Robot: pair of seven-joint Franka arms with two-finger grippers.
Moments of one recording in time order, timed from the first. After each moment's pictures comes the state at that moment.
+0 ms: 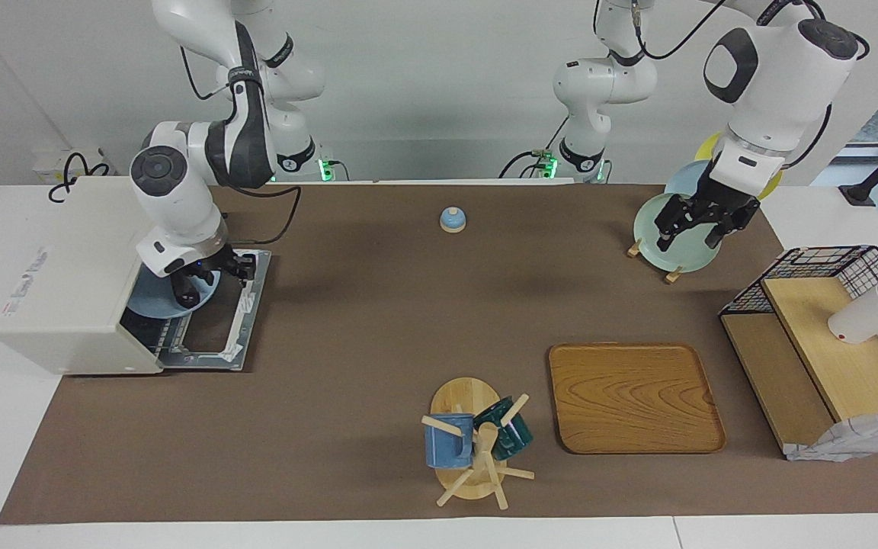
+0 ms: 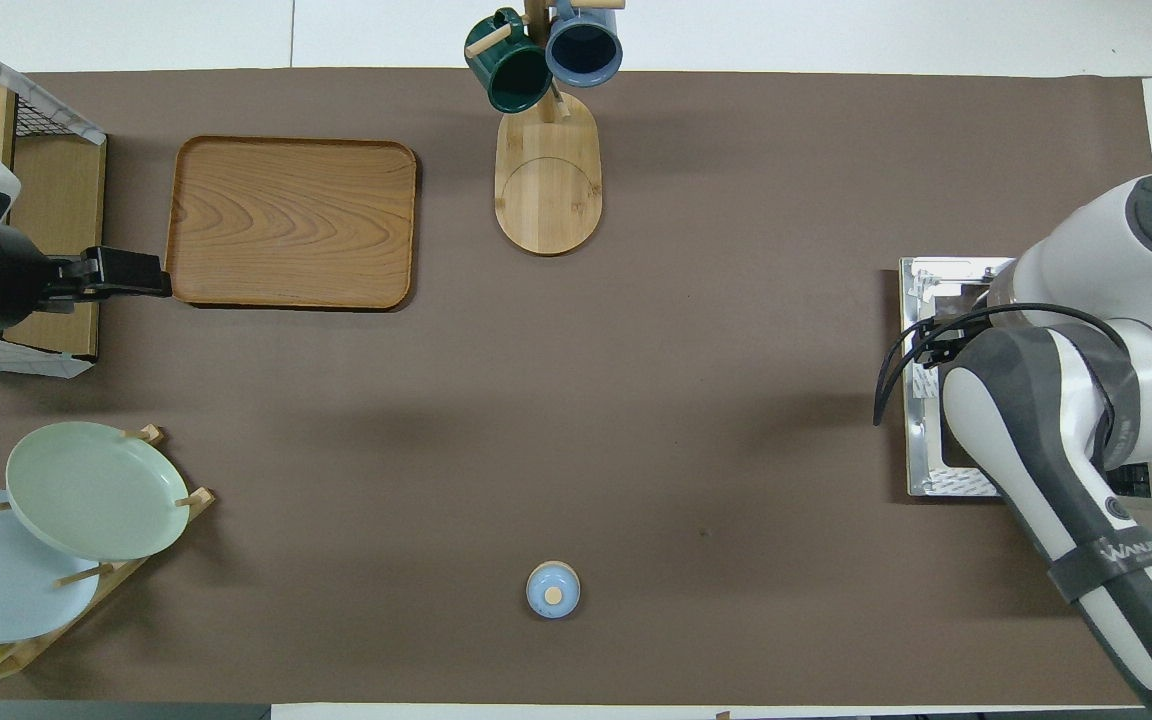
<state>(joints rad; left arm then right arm) -0.03 -0.08 -0.05 -1.85 -0.12 1.91 -0.11 0.06 0.08 -0.09 -2.06 -0.12 1.98 0.08</state>
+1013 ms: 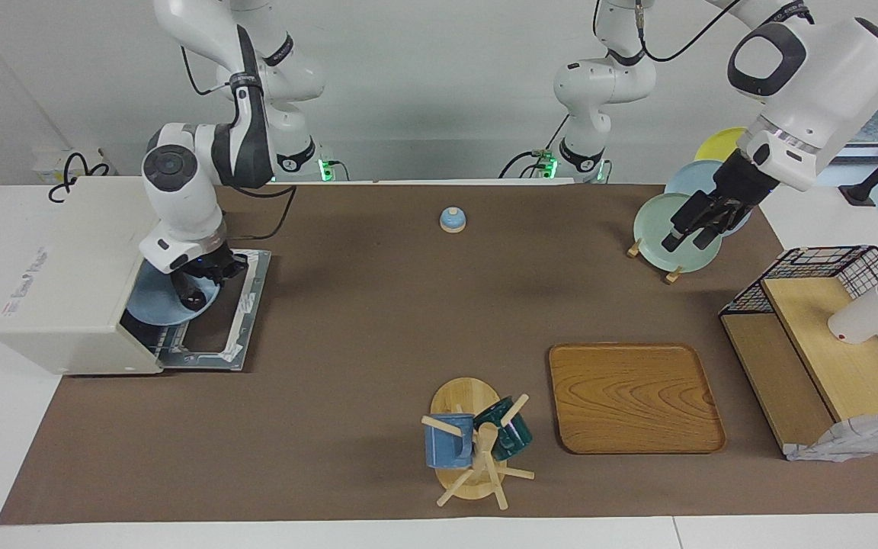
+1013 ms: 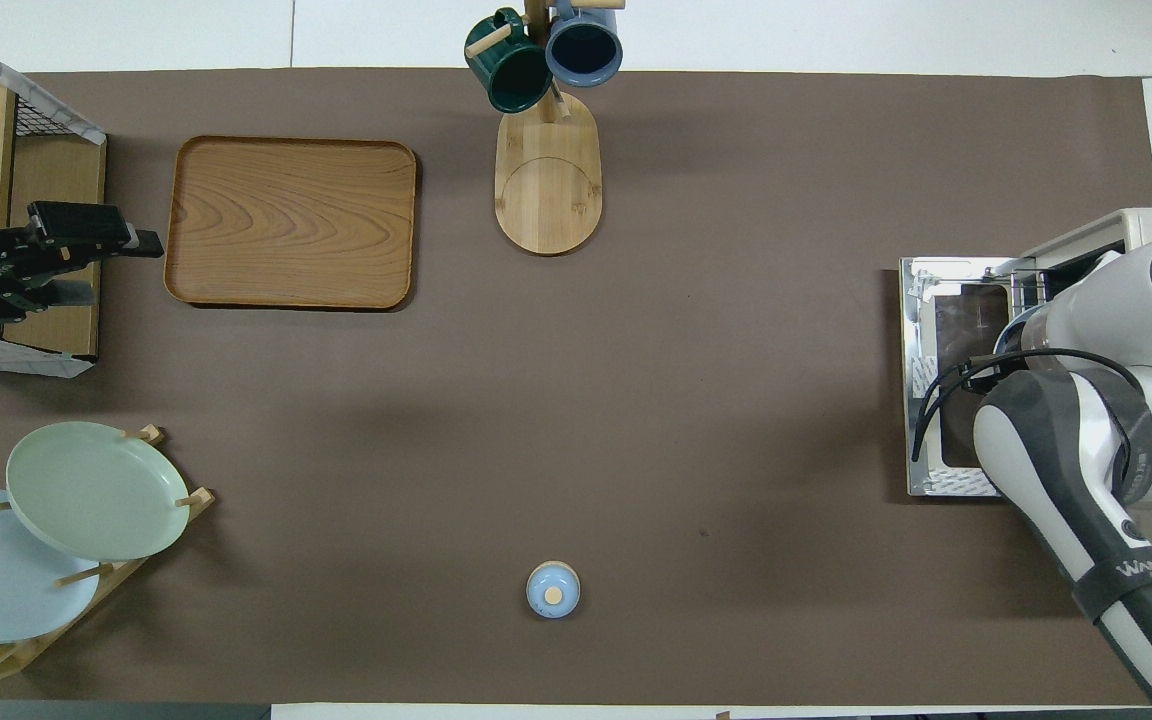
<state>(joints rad) 0.04 -0.08 -0.05 -1.85 -0.40 1.94 -0.20 0.10 0.02 -0.08 -2.16 -0.22 2.05 0.04</state>
